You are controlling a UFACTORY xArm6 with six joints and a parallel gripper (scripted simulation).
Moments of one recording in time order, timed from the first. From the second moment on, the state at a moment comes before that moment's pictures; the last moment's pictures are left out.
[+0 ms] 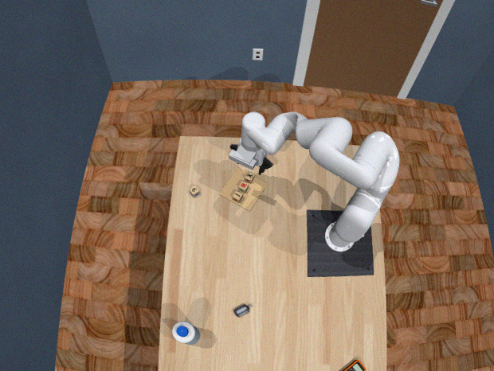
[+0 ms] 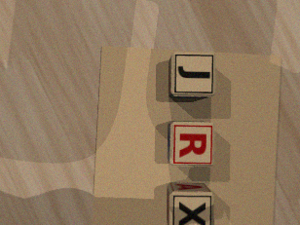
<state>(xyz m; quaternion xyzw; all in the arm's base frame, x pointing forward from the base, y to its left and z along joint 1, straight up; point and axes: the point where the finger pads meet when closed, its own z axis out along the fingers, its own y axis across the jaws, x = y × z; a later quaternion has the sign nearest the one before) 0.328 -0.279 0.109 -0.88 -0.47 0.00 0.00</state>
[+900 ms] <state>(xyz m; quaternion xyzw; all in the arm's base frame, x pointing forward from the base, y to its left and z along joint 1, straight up) 0.329 -0.279 0.165 -0.88 -0.47 0.00 0.00</state>
